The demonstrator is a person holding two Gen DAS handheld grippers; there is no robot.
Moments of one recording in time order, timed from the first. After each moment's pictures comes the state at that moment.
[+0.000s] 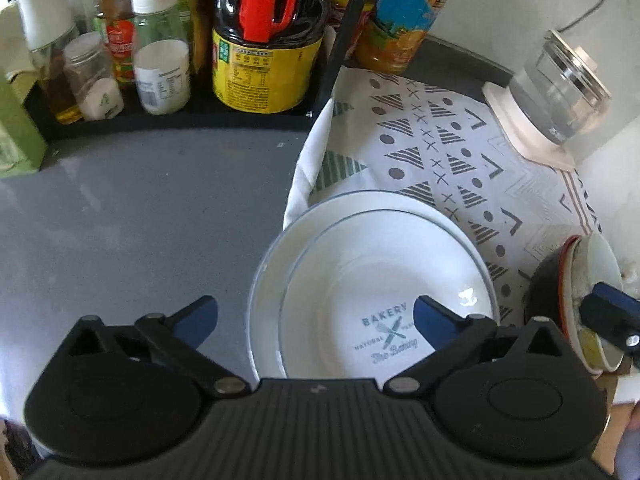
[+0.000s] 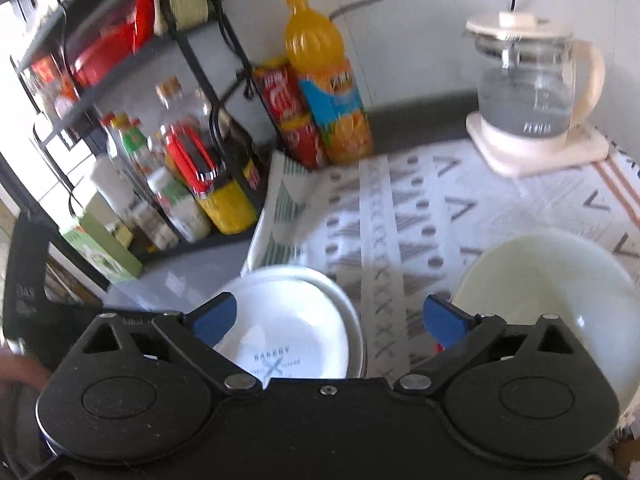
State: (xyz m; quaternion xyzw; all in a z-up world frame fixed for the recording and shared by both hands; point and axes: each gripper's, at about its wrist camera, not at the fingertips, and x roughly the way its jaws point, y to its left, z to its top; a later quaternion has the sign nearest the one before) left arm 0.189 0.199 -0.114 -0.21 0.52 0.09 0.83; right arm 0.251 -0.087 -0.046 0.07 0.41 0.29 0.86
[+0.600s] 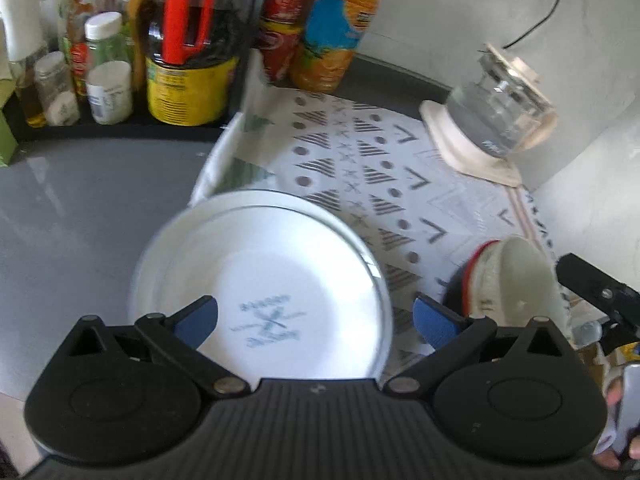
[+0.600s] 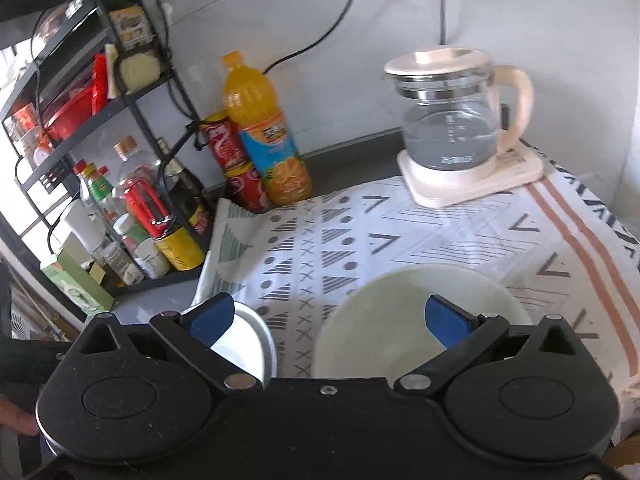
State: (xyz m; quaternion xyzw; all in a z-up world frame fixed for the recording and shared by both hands) left arm 0.185 0.126 -0.088 -0.23 0.47 0.06 0.85; right arm 0.261 -0.166 -0.043 0.09 0.38 0.25 0.89
